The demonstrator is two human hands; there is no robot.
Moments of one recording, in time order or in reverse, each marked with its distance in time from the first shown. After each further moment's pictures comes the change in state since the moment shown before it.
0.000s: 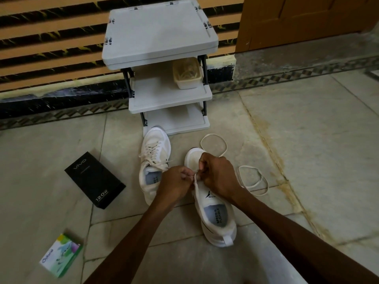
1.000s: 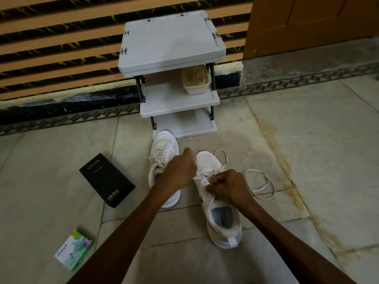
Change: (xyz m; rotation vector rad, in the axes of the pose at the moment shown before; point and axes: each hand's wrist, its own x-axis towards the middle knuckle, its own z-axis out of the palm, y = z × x) left_hand 0.003 0.051 -0.031 0.450 -0.035 0.177; right_hand -0.028 -0.009 -0.015 0.191 -0.154 0.327
